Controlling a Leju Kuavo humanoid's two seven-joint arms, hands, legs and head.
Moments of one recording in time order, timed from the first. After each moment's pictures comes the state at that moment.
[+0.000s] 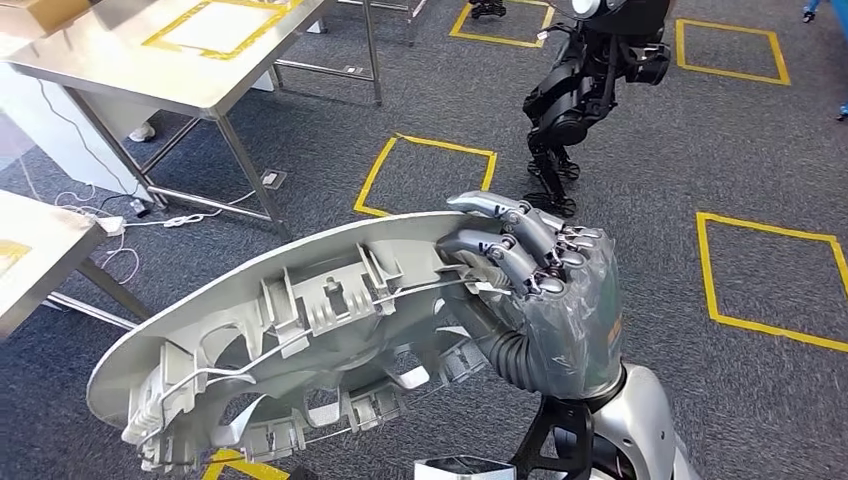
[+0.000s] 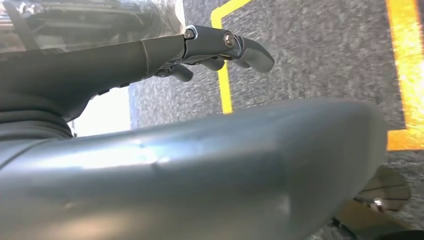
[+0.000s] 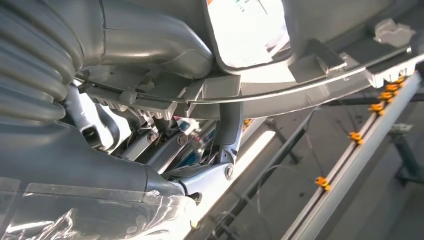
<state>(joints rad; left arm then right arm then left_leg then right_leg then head) -0.07 -0.03 -0.48 -0.19 -0.01 0.26 0.06 -0.38 -0.11 0.86 -2.00 0.85 -0.36 0.16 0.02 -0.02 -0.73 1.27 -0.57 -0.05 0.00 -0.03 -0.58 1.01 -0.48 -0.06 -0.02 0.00</state>
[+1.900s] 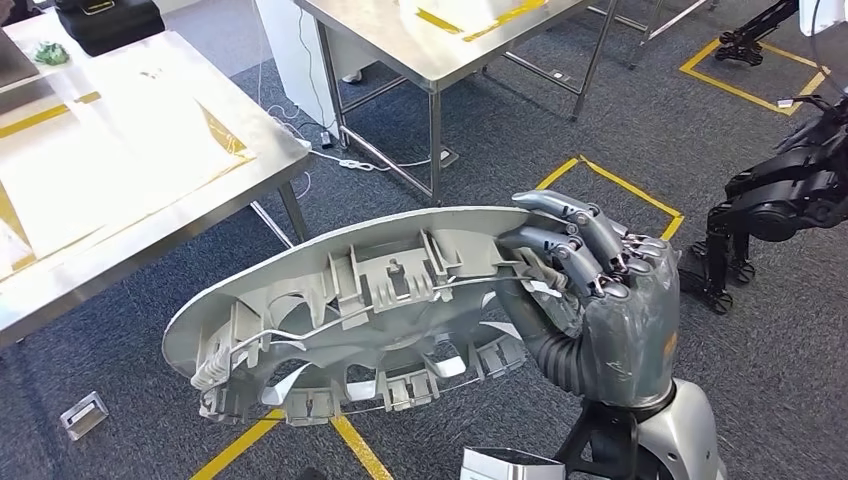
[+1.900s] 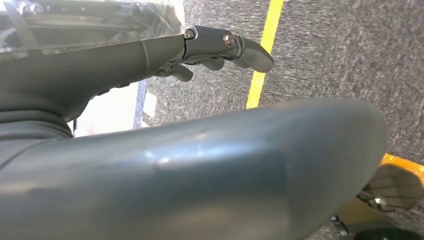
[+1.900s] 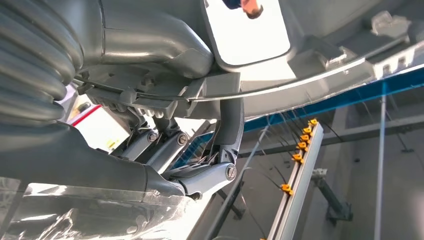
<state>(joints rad) -0.06 -0.06 -0.48 -0.19 -0.05 0.27 0.06 -0.34 -0.16 0.80 -2.06 0.88 -0.38 0.19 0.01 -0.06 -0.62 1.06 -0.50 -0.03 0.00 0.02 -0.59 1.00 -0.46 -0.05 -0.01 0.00</state>
